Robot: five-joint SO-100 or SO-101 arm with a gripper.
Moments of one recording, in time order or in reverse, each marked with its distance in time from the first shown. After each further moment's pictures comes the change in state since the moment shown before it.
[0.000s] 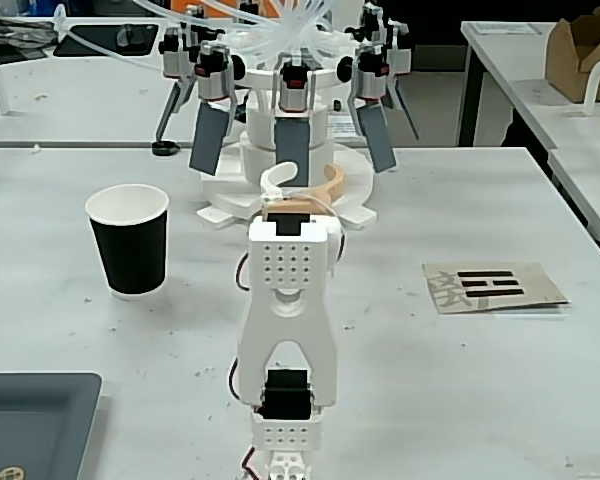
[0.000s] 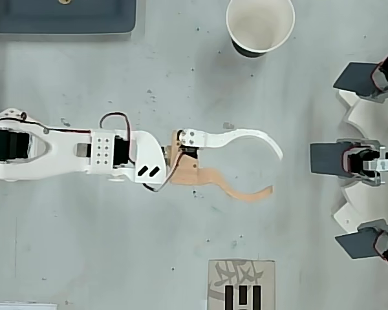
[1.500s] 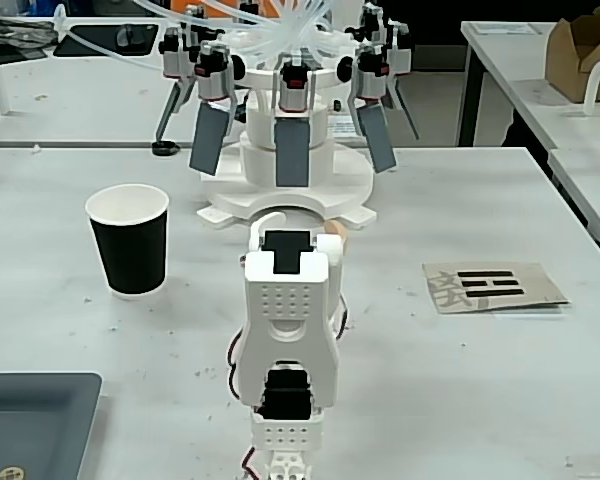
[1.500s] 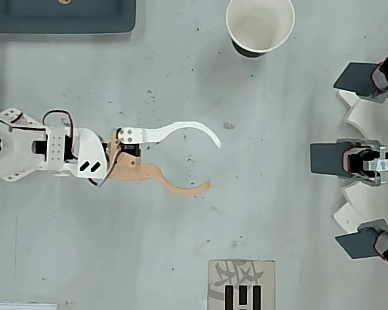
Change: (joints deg) arm 0.0 14.0 38.9 -26.2 4.9
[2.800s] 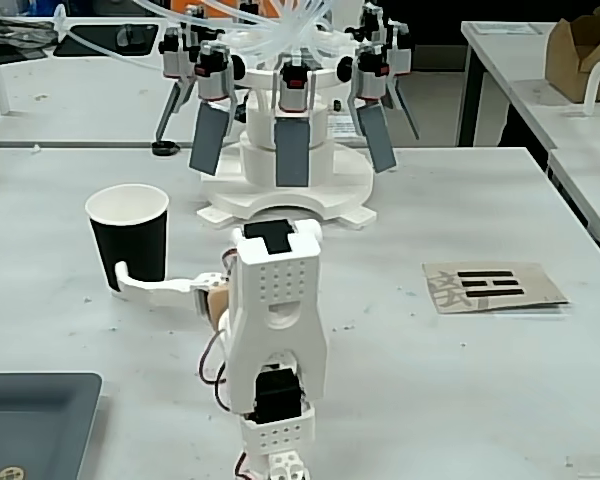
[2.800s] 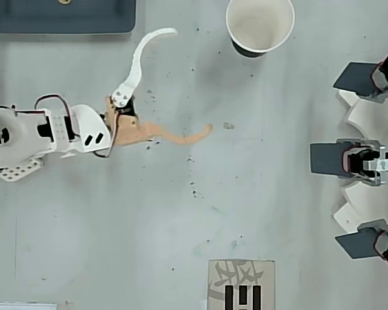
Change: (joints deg) arm -16.6 -10.0 -4.4 -4.2 -4.2
